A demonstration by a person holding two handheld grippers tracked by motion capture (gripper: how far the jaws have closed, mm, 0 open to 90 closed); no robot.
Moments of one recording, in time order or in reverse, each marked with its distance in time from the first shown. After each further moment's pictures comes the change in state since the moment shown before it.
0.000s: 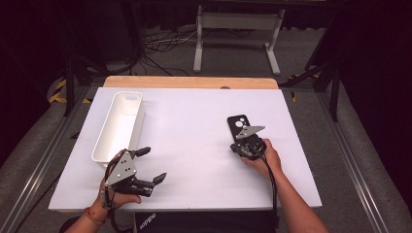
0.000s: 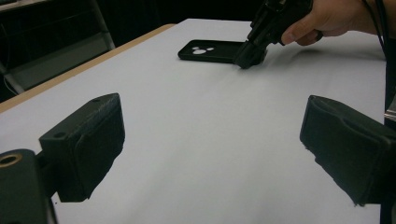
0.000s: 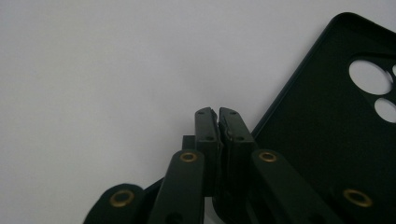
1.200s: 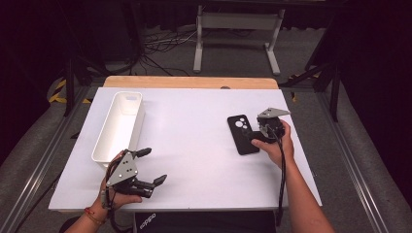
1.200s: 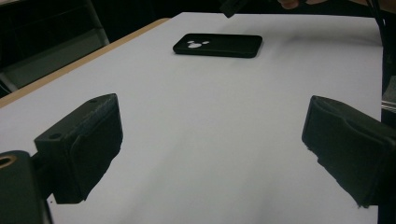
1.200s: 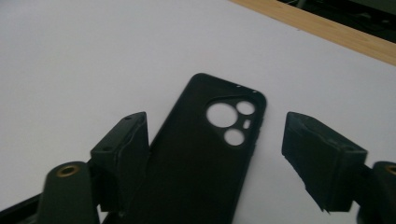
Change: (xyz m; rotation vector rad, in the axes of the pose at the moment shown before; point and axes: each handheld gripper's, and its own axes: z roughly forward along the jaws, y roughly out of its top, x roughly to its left) left arm 0.000 -0.002 0.003 0.025 -0.022 0.024; right arm -0.057 0.013 -0.039 -0.157 -0.211 0.194
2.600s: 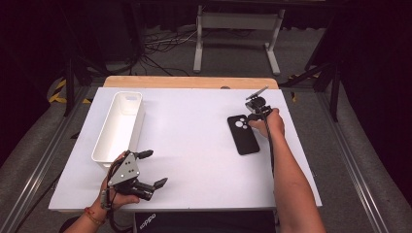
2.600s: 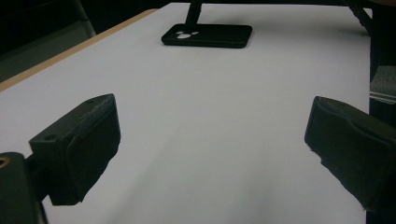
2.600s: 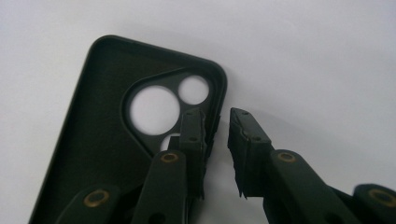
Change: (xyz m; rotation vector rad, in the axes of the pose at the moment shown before) left arm 0.000 -0.003 0.002 0.029 -0.039 0.004; right arm -0.037 0.042 0.085 0.488 -0.039 0.115
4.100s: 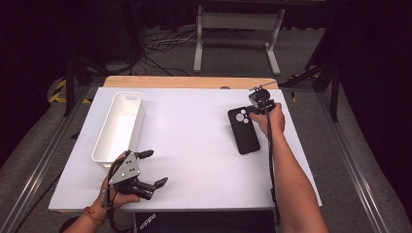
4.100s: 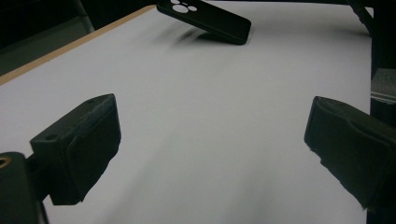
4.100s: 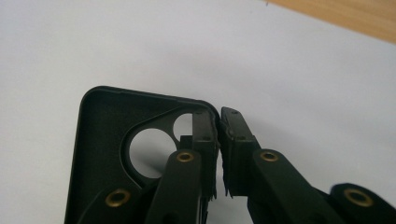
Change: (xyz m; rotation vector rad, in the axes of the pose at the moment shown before) left arm 0.001 0.000 0.003 0.009 -0.006 -0.012; right arm 0.007 0.002 -0.041 -0.250 -0.001 0.029
